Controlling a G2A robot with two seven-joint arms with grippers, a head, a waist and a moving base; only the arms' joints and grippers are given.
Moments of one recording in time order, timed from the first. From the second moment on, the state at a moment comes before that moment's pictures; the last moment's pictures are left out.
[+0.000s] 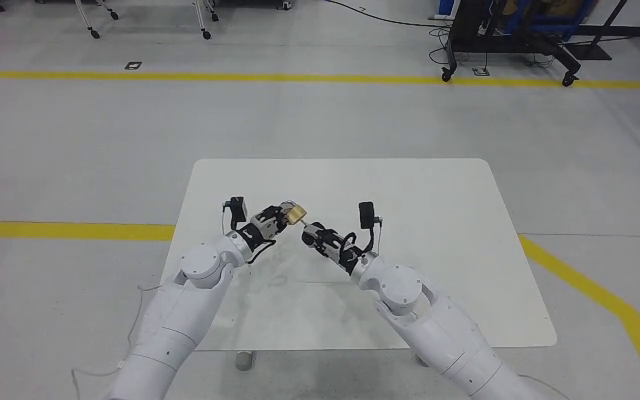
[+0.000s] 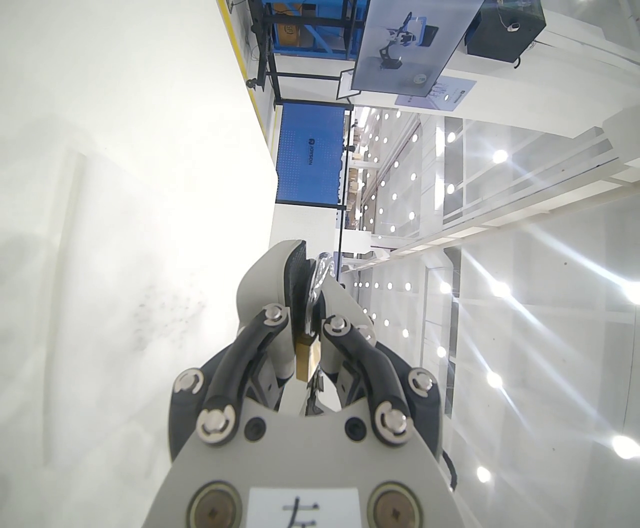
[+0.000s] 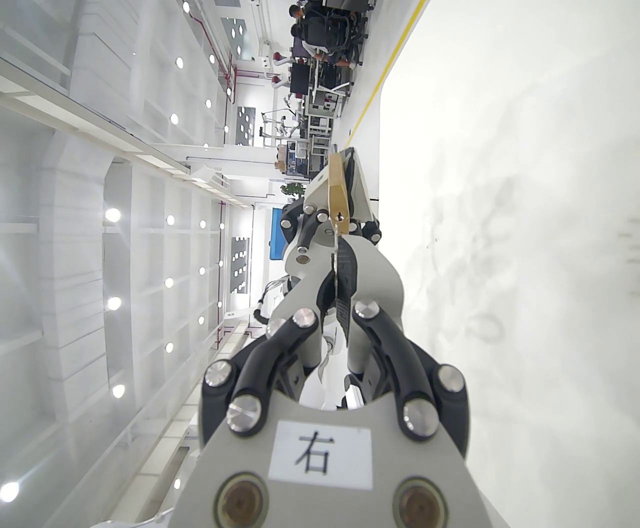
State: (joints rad) left arm 1.11 -1.25 -1.12 -1.15 -0.48 -0.07 -0.57; right arm -1.23 -1.27 0.86 -1.47 0.29 -0.01 0.19
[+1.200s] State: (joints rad) left arm 1.11 -1.26 -1.11 -1.17 -0.36 -0.10 -0.56; right arm -1.21 -1.33 0.85 -1.42 0.17 0.04 0.10
